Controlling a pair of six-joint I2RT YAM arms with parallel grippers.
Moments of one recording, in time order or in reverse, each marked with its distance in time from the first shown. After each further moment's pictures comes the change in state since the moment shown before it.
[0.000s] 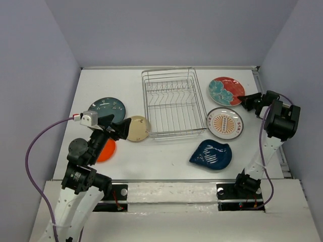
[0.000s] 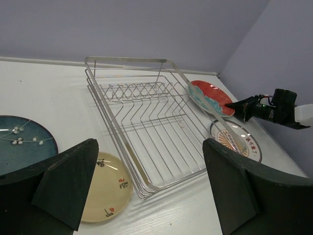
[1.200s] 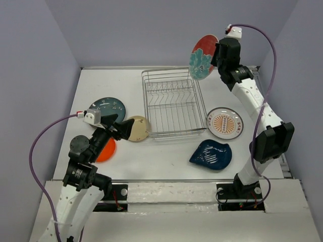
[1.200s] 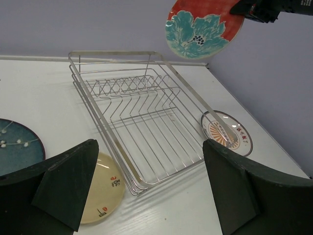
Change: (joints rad) left arm 0.025 0.040 0.000 0.023 0.095 -0.006; right arm 0.714 -0.502 0.566 -0.747 1.010 -0.759
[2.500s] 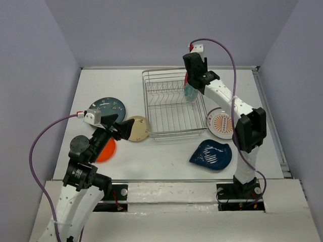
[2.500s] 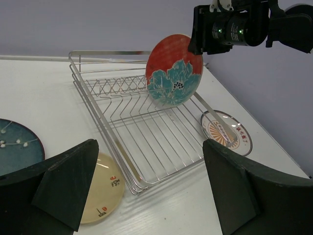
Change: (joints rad) left arm -0.005 0.000 0.000 -0.001 0.000 0.000; right arm 0.233 0.267 0.092 -0.173 0.307 -0.153
